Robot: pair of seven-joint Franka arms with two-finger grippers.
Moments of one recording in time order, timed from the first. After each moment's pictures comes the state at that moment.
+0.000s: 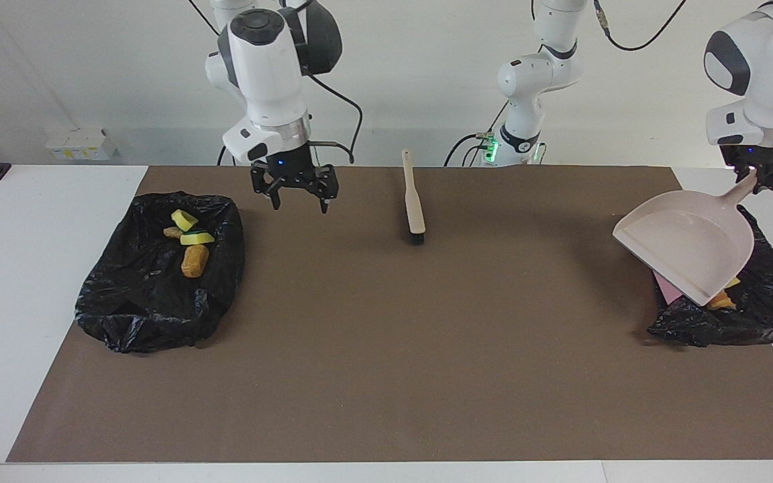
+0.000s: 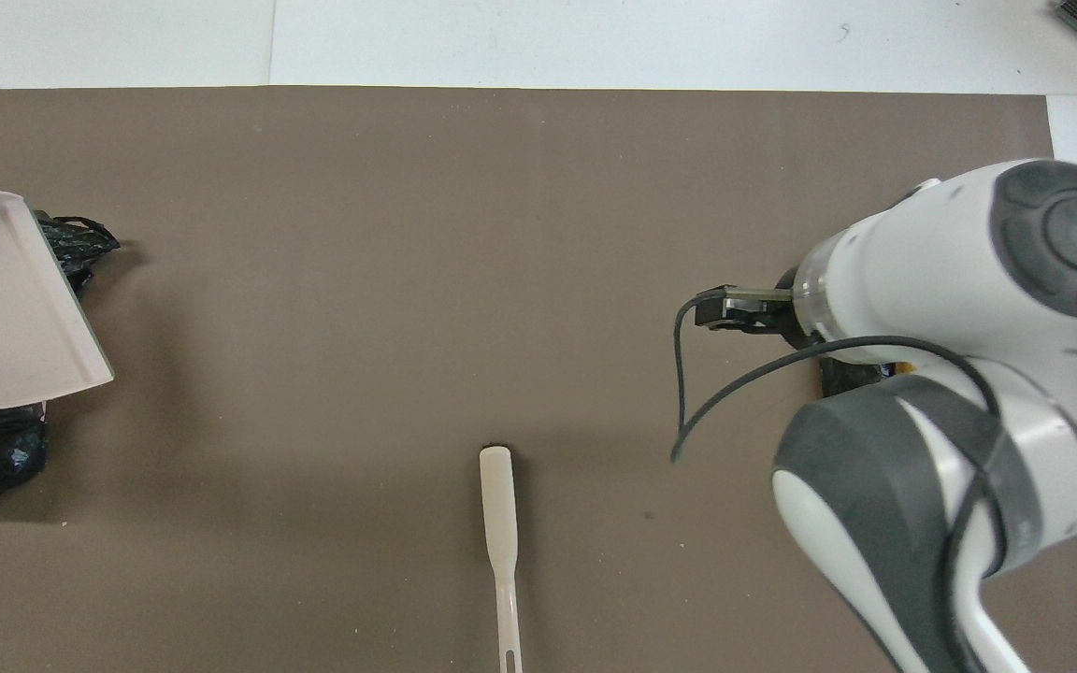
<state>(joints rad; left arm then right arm) 0.24 -0.05 -0.10 -1.77 0.47 1.71 1.18 0.02 0.01 0.28 -1.70 -0.02 1.78 0.39</state>
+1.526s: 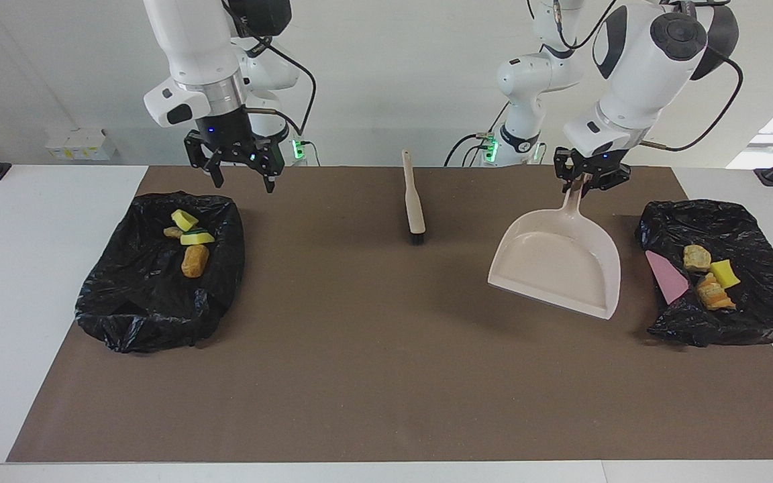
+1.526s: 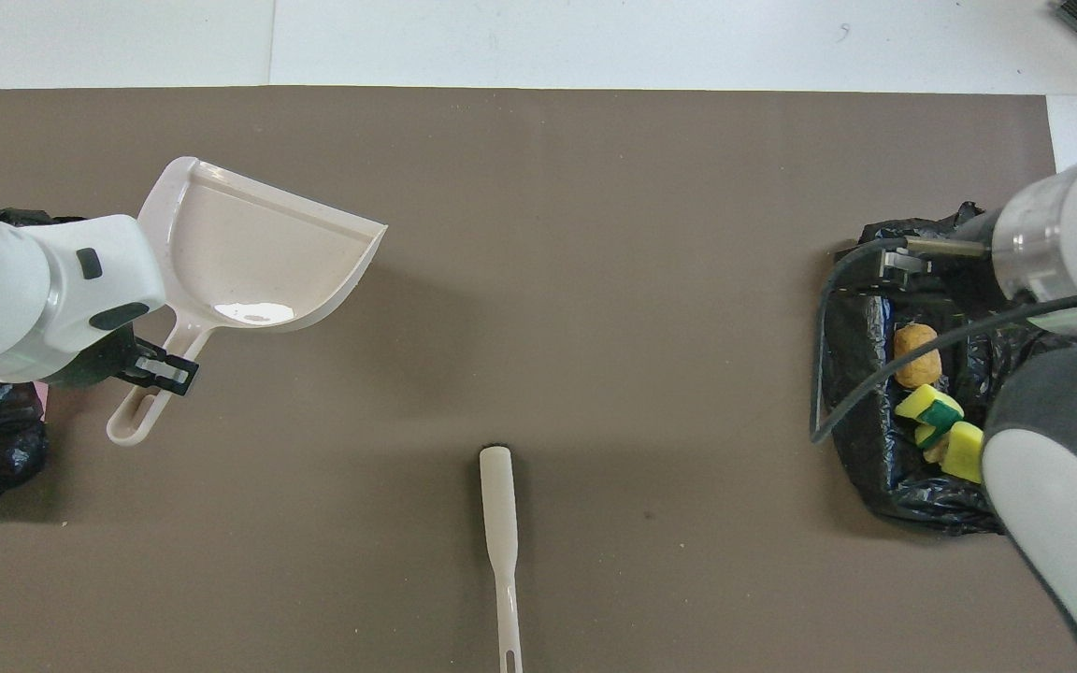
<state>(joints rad) 0.16 -0.06 -0.38 -1.77 -0.03 1.61 0.17 -0.02 -0.03 0.19 -1.57 -0.02 1.64 0.36</state>
